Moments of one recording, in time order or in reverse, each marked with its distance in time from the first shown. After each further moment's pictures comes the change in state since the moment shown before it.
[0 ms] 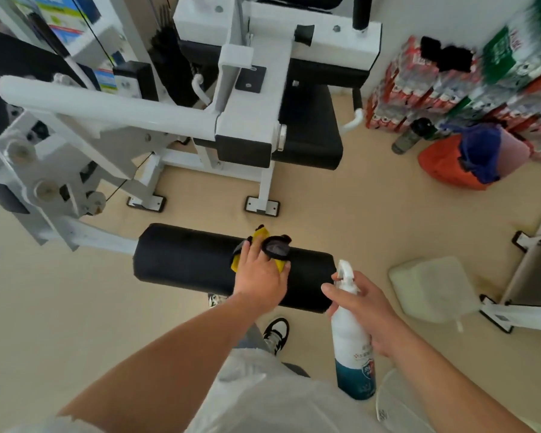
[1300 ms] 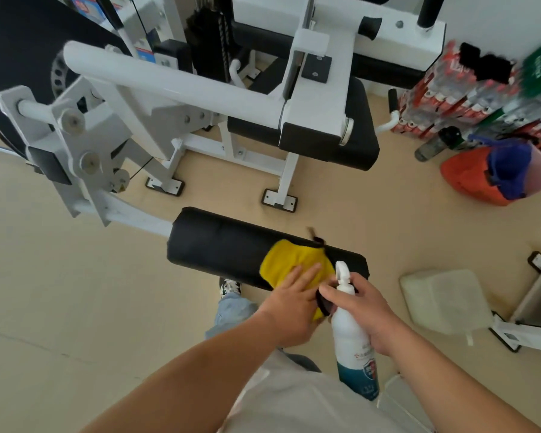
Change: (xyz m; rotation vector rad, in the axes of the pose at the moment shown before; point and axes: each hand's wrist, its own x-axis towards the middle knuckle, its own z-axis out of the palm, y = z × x) left_hand -0.047 -0.020 0.041 0.133 -0.131 0.499; right_hand 0.012 0.001 0.062 -0.109 -0.050 0.024
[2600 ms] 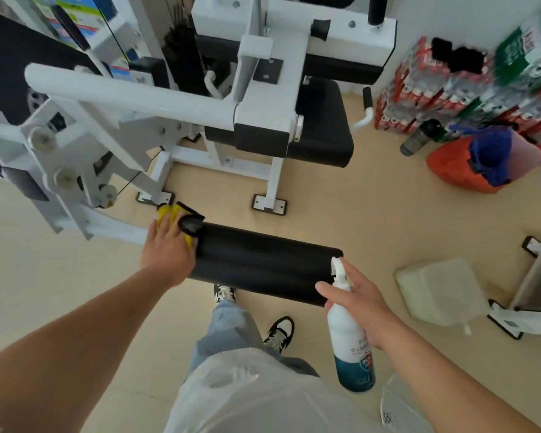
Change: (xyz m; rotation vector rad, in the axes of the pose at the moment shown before) left_hand -0.070 -0.165 -0.043 0.026 0.090 -0.753; right_hand -0.007 0.013 -0.034 0.076 0.013 -0.010
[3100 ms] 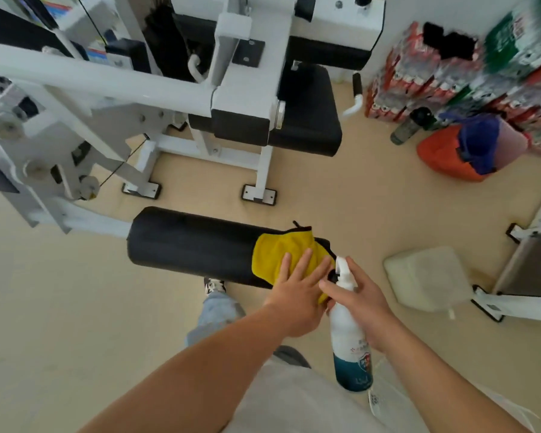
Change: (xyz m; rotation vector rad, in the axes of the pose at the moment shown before) left_hand -0.077 0.251 0.020 -0.023 -0.196 0.623; right_hand -0.008 0.020 -0.022 0.053 0.112 0.008
